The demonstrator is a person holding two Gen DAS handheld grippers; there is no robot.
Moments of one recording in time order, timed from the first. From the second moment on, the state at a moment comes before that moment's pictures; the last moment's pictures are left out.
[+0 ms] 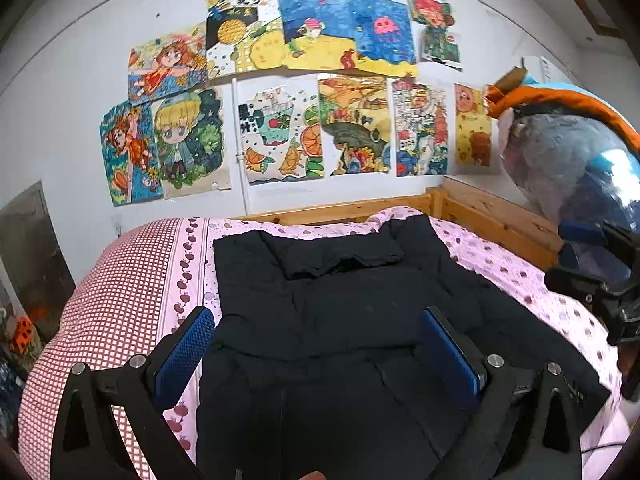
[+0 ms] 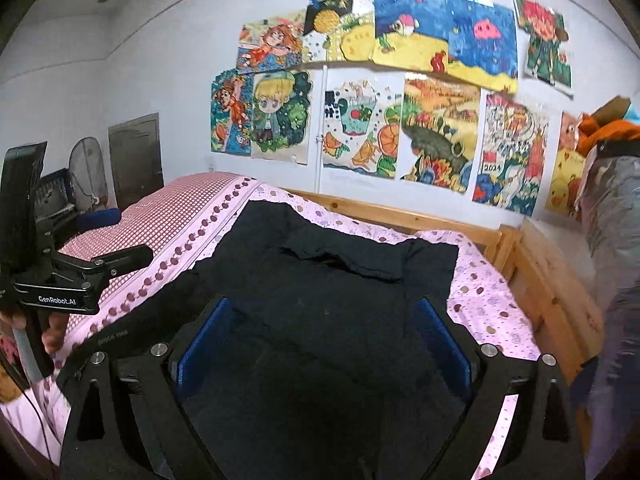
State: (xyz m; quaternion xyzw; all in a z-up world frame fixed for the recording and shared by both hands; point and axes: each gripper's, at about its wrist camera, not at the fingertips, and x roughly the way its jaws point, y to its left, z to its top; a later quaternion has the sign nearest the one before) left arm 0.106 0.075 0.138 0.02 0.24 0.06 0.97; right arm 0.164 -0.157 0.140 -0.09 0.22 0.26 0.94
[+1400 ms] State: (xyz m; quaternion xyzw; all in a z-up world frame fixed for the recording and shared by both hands) left arm 0.050 0.067 0.027 0.05 0.41 0.00 0.91; right arm 0.122 -0.196 0.016 -0.16 0.40 0.25 0.87
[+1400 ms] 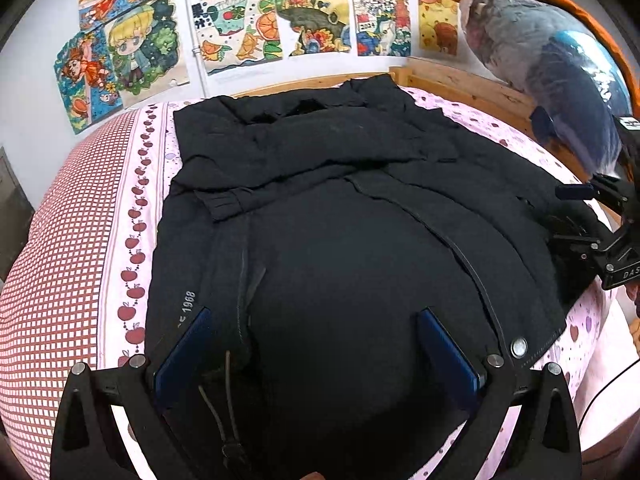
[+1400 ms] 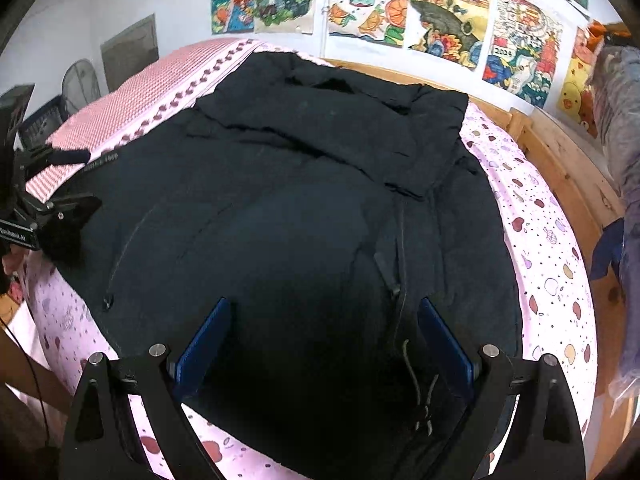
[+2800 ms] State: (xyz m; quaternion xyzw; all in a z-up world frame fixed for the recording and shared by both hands) left arm 0.019 0.024 -0.004 0.16 0.43 -0.06 0.89; right arm 0.072 -0.185 0.005 -0.26 0.36 0.34 0.83
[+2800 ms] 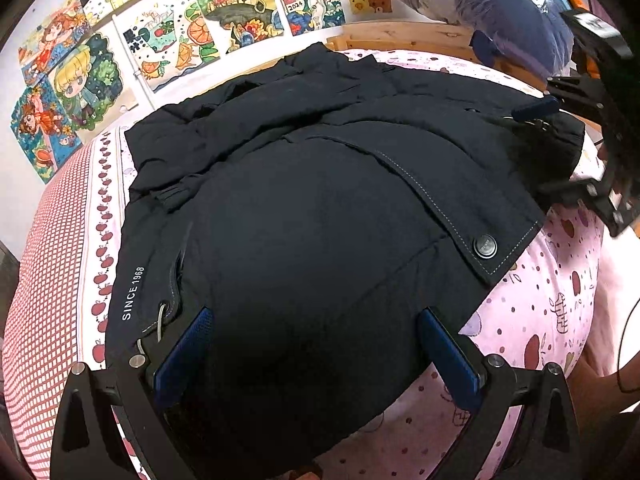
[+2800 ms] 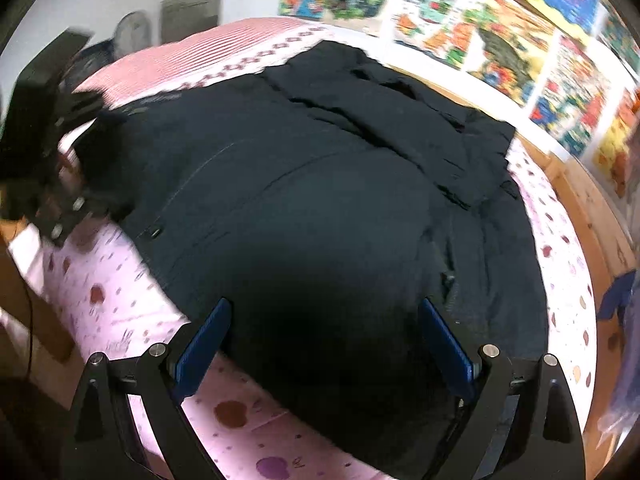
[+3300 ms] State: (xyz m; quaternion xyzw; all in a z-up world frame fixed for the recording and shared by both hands) left arm 0.017 0.026 -0.007 0.14 0.44 -0.04 0.89; right arm 0.057 -0.170 -0.013 -0.31 0.37 0.34 0.81
